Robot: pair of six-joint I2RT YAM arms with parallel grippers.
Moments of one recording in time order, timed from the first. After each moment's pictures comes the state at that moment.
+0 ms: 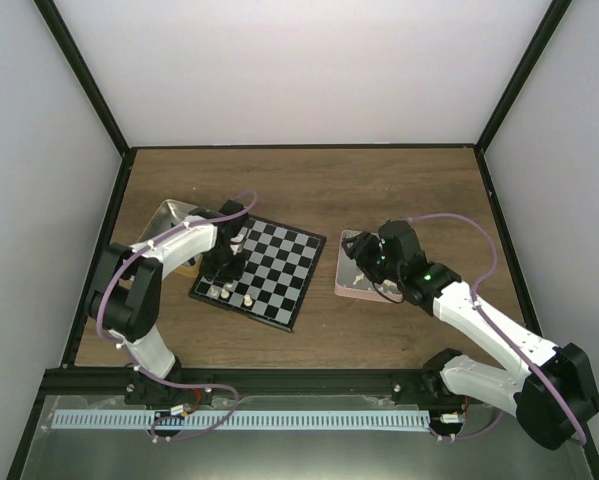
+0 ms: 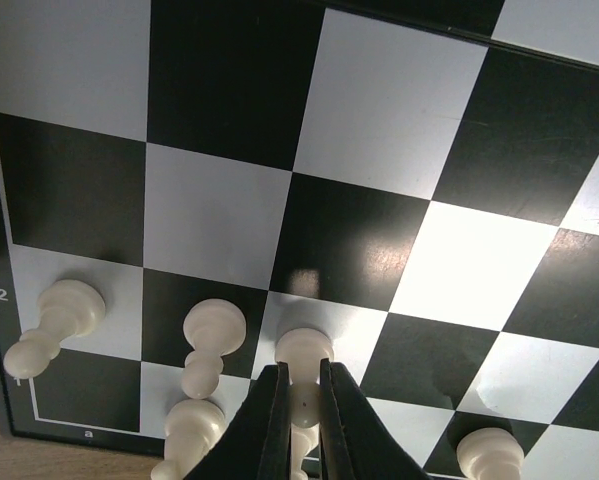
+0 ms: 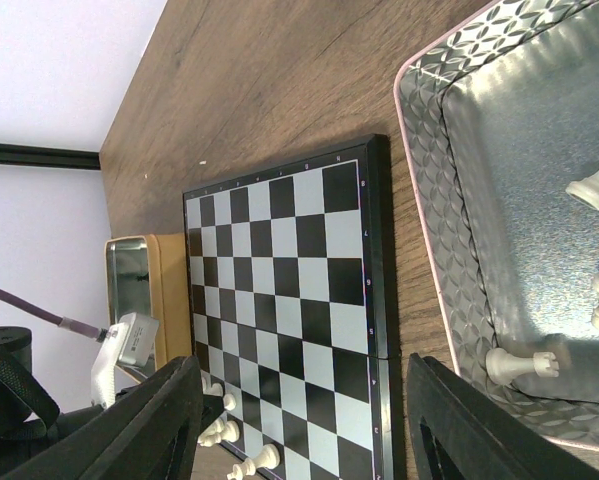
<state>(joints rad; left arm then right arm) -0.43 1.70 1.12 -1.00 0.00 -0.28 0.56 1.04 0.68 -0.26 -0.07 1.19</state>
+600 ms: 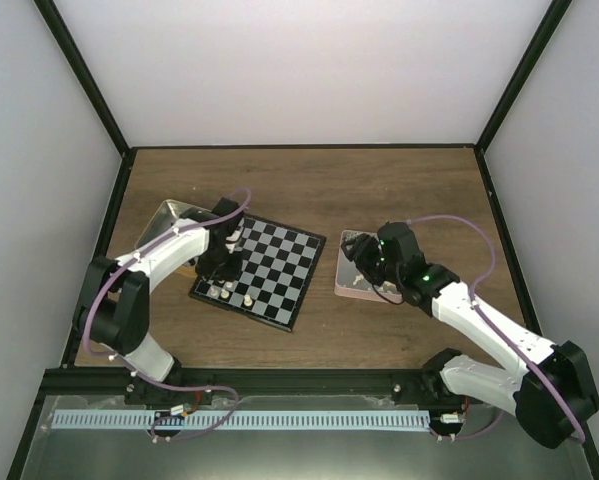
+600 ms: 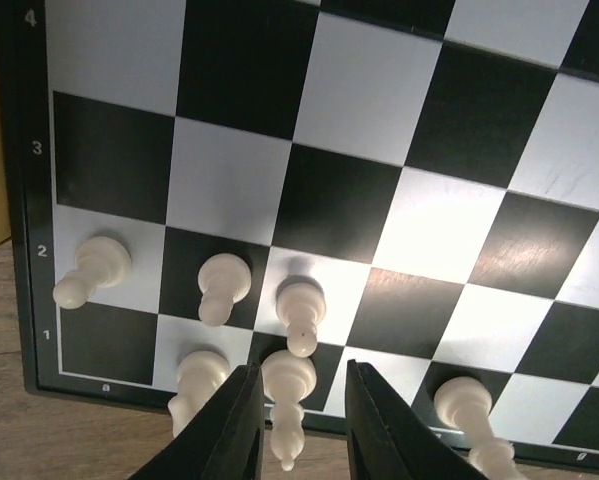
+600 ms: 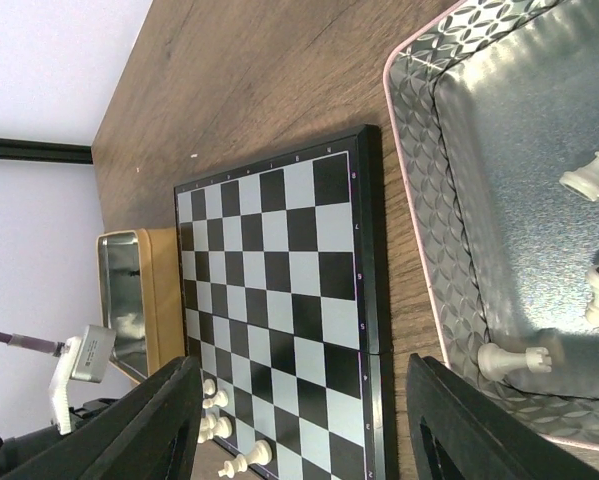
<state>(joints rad) -0.43 1.61 1.11 -1.02 0.01 -0.29 0.56 1.05 0.67 -0.25 -0.09 1.19</state>
